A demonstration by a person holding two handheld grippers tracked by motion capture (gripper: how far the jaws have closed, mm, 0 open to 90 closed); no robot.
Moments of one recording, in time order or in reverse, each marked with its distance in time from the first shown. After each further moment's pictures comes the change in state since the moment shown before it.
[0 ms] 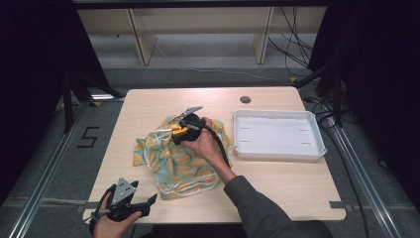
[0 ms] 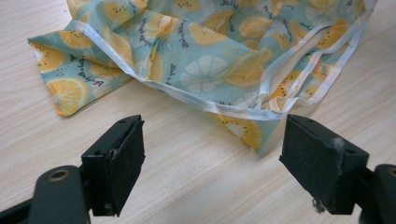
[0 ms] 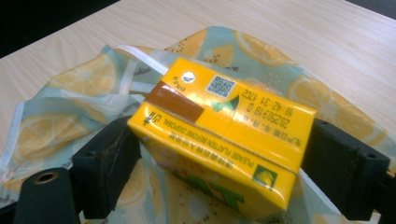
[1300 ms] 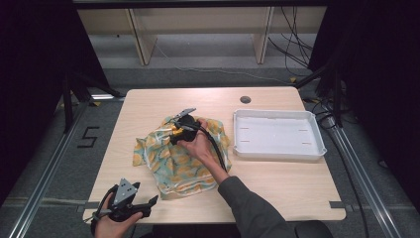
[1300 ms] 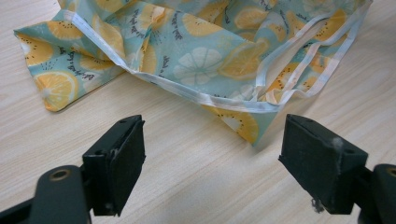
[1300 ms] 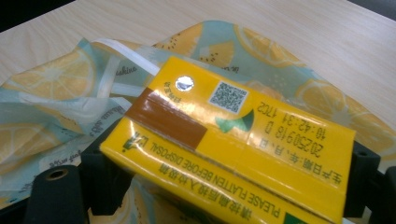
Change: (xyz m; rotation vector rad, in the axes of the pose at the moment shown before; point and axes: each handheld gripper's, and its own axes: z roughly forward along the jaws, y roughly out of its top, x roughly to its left) left arm -0.001 -0.003 0.004 0.015 -0.016 0.002; right arm 0.005 0.001 0.021 0.021 -0.088 -0.023
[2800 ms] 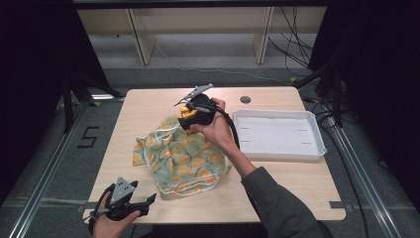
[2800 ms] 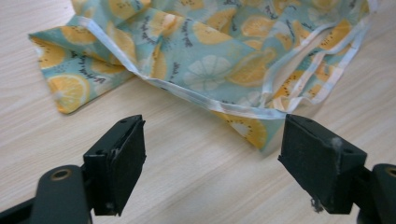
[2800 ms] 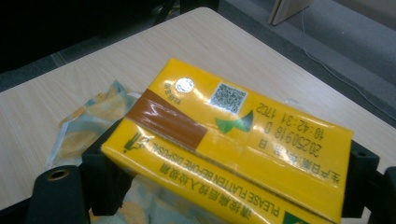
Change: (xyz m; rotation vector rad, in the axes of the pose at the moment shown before) left arm 0.007 0.002 -0.004 -0.021 0.005 -0.022; right arm -0.021 0.044 -0.115 -0.059 0.025 -0.076
